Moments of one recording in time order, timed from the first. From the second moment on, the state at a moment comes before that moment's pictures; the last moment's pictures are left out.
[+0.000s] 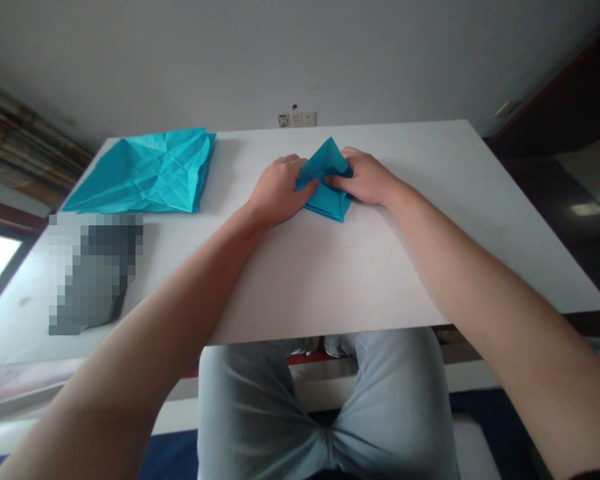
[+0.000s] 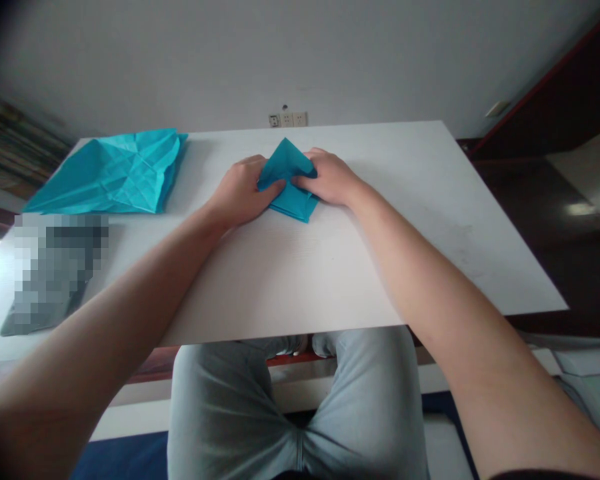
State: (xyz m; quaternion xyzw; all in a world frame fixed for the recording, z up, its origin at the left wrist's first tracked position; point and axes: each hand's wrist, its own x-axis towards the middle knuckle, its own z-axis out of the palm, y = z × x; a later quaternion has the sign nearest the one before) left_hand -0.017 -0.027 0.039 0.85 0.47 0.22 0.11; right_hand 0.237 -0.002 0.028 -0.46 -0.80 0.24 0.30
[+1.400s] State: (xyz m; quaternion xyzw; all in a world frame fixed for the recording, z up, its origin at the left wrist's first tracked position) left_hand -0.017 -0.028 0.040 0.84 0.47 0.22 0.12; right_hand 0.237 -0.005 0.030 -0.46 -0.80 0.24 0.30
